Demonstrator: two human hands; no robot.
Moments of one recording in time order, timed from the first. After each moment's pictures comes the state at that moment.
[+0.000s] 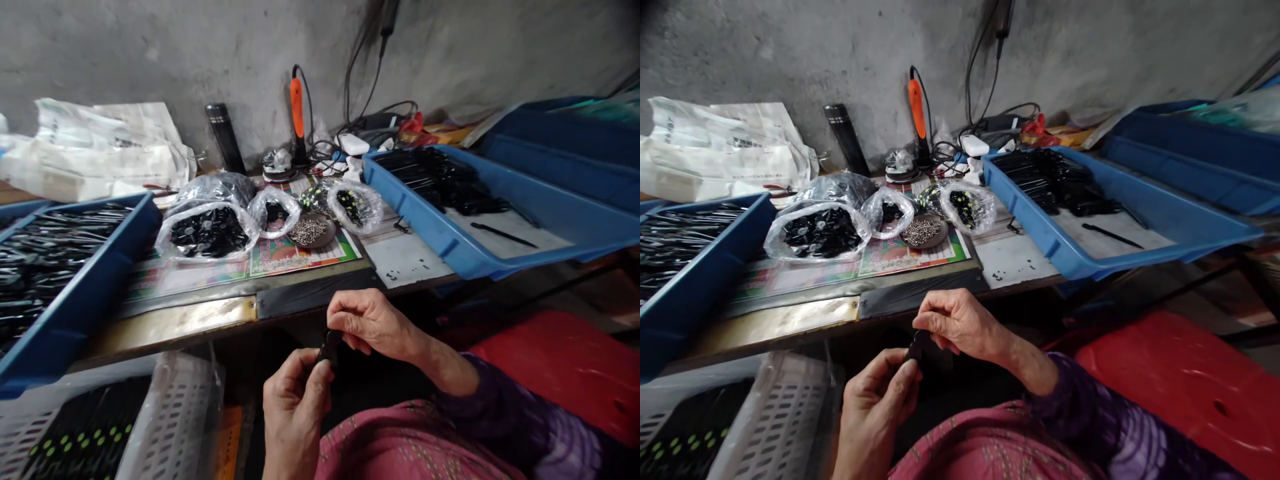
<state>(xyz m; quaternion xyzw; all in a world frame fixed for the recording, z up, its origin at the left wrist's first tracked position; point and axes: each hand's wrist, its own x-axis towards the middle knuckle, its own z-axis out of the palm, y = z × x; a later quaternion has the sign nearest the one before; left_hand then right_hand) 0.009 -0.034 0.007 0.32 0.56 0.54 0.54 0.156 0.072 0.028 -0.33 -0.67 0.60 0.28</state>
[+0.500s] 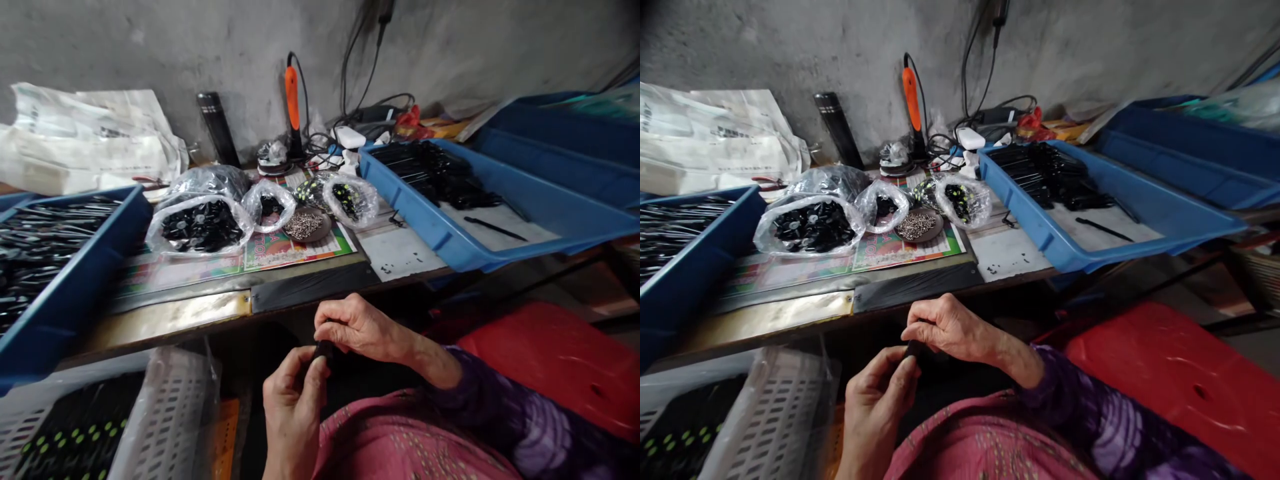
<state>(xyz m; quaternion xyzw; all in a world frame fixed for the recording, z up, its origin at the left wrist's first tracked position) 0.011 -0.038 -0.010 0.35 0.58 0.53 0.51 0.152 0.071 0.024 -0.28 -0.78 0.51 0.24</state>
